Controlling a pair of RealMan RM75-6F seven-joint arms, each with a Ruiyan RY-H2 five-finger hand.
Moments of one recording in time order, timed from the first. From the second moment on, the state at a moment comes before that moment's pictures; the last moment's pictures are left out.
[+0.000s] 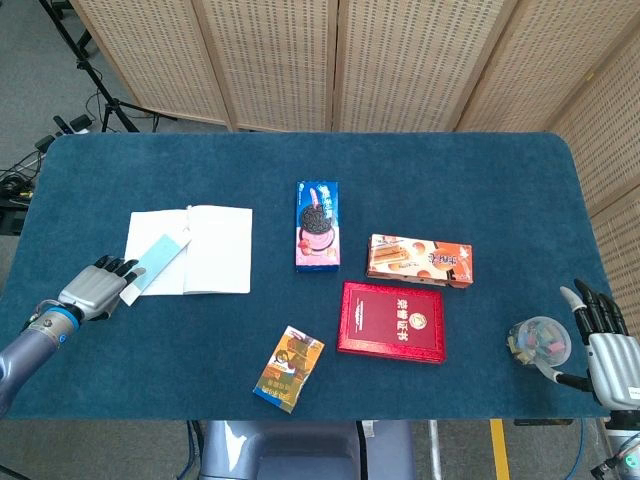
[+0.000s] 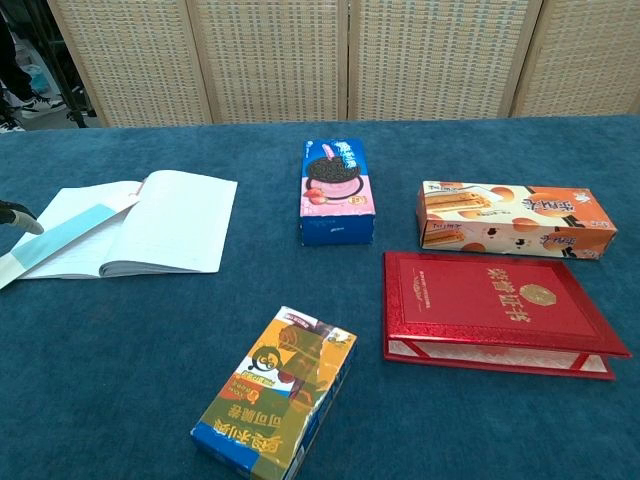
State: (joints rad) left arm -0.66 -1.10 0.00 -1.41 1.28 0.56 0.22; right arm 0.05 -1.06 0.06 -1.65 -1.52 1.50 0.15
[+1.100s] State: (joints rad) left arm -0.69 -1.08 0.09 -1.42 1.17 0.51 0.31; right arm 0.05 -1.06 0.06 -1.66 -1.52 1.50 0.14
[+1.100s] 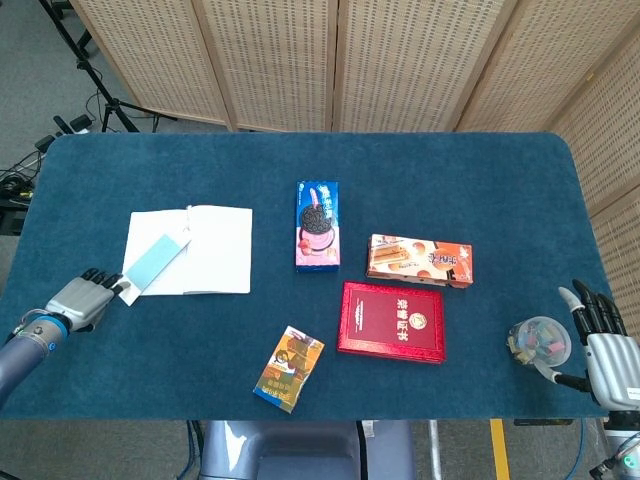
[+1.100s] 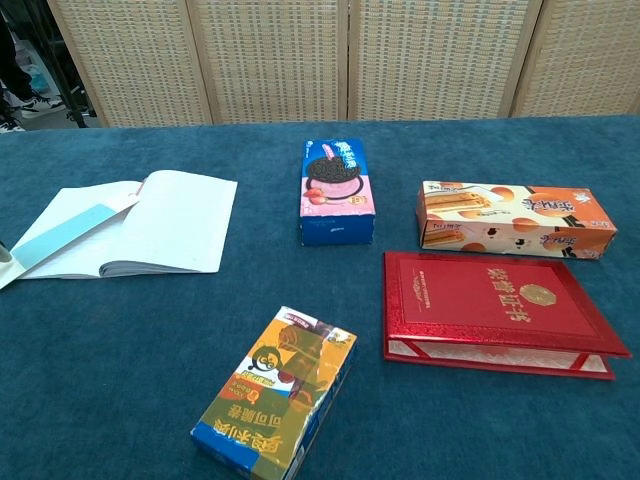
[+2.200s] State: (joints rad) left arm -0.74 -1.16 0.14 -1.43 0.99 0.56 0.41; right arm 0.05 -1.06 0.06 -1.66 -1.53 1.51 0.14
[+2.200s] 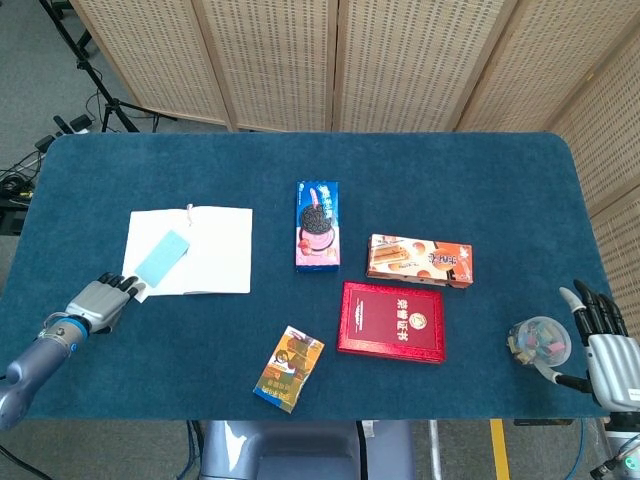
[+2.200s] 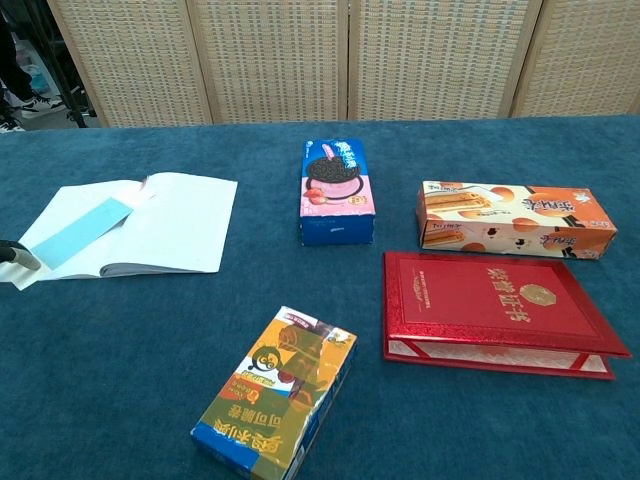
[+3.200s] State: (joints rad) left arm -0.77 -1.21 0.13 -1.50 0.75 0.66 0.44; right arm 0.05 -1.06 0.06 -1.67 -1.55 1.53 0.14
